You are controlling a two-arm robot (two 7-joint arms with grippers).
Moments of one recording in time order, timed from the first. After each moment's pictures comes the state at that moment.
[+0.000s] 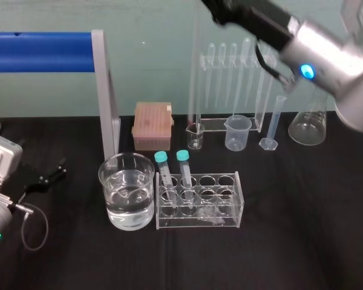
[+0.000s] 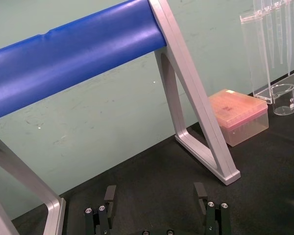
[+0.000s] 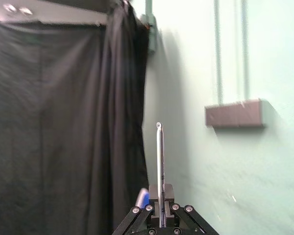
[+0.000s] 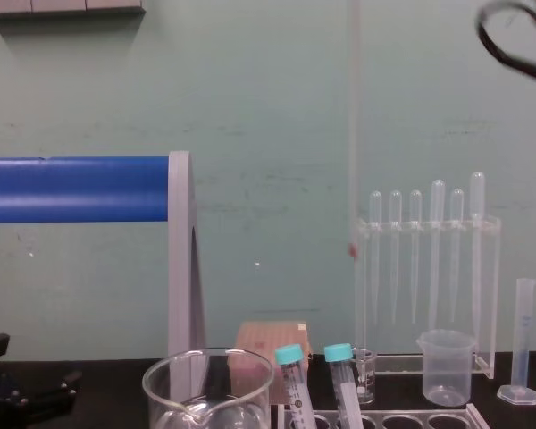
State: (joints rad) left arm -0.20 0.60 0.45 -1.41 -0.25 -0.12 0.03; right arm 0.66 0.45 -0.43 -1.49 0.86 0.02 0.69
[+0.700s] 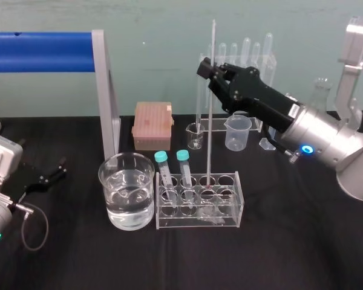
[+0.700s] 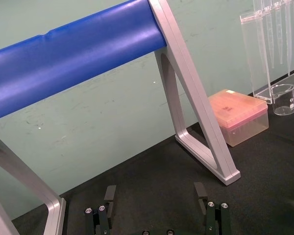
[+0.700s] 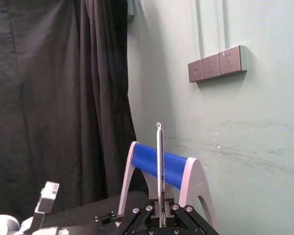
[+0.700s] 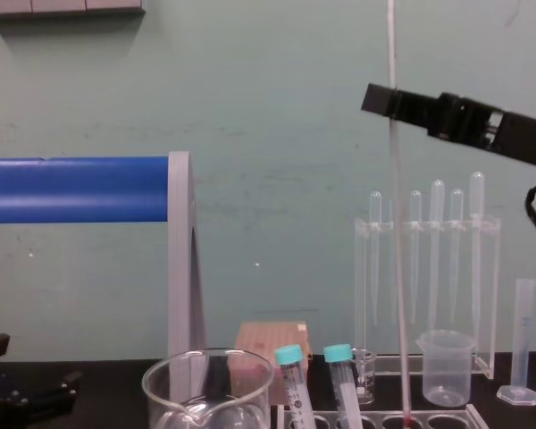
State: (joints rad) left arm -0.20 0.60 0.45 -1.41 -0.25 -0.12 0.03; right arm 0.45 0.51 -0.44 -1.50 0.81 -0.08 0.66
